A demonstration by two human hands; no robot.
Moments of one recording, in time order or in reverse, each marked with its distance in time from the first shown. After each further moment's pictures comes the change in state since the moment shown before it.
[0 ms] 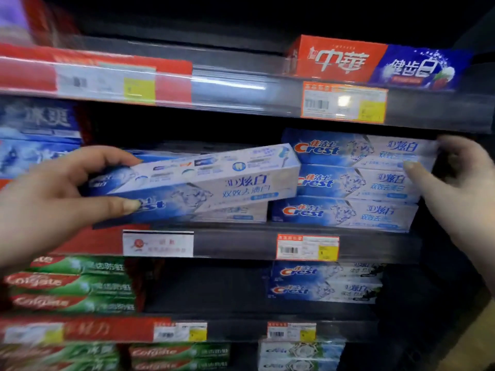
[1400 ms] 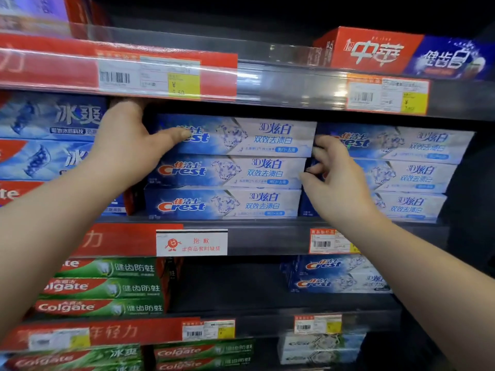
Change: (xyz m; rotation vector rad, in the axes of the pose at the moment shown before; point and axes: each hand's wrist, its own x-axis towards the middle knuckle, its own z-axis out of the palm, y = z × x) left_hand 0.062 0.008 0.007 0.206 0.349 -0.088; right_hand -0.063 -0.109 0.118 0.190 -0.379 -0.015
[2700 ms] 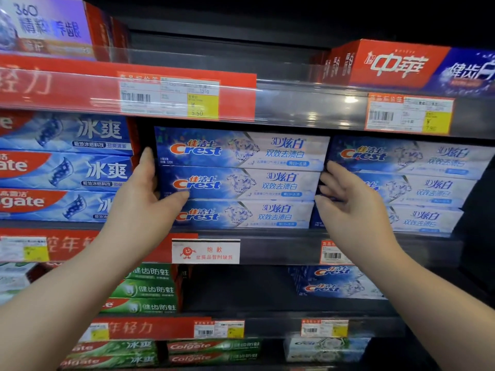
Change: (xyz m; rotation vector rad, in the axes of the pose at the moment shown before) left_hand -0.052 -0.025 0.001 -0.354 -0.222 -0.307; right_hand -0.022 -0.017 -0.005 0.129 -0.067 0.109
